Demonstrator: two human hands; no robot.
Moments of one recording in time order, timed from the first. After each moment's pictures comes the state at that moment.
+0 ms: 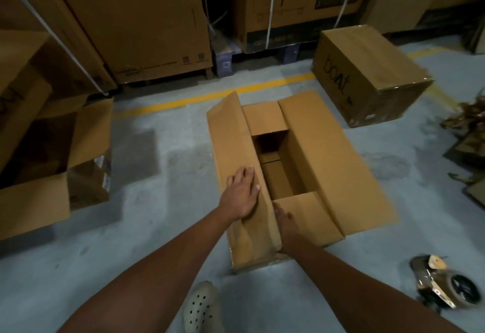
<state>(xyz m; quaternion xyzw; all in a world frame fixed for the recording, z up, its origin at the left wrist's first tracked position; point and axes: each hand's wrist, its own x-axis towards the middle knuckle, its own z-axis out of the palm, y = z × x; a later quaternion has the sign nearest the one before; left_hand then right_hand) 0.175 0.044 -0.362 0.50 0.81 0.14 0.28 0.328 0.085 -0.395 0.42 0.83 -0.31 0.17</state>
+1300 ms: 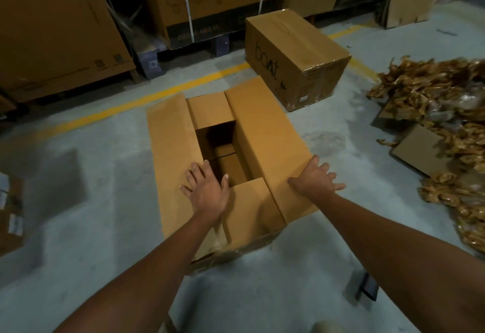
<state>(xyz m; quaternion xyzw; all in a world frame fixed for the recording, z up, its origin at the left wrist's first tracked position) 0.266 0.131 -0.398 0.43 0.88 0.14 0.16 0.475 0.247 -0.372 0.76 0.61 -0.21 0.07</state>
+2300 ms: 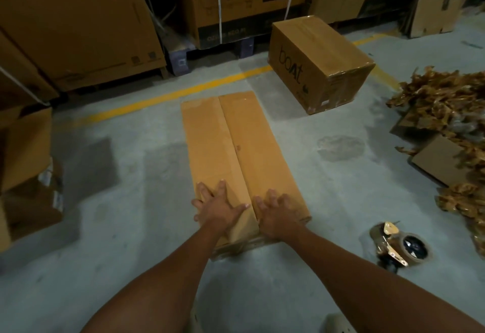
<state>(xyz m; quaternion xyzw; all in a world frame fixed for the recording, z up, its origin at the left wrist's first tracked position) 0.235 0.054 -0.409 0.35 0.89 0.05 0.30 0.390 0.115 -0.404 0.47 0.83 -0.20 0.25</state>
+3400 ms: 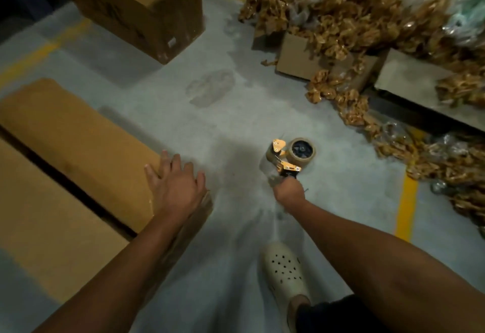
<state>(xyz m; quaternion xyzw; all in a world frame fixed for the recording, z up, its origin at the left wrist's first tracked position) 0.430 0.147 -0.448 0.71 0.70 -0.05 0.09 0.697 0.130 -0.529 0.86 0.39 -0.34 -0.04</state>
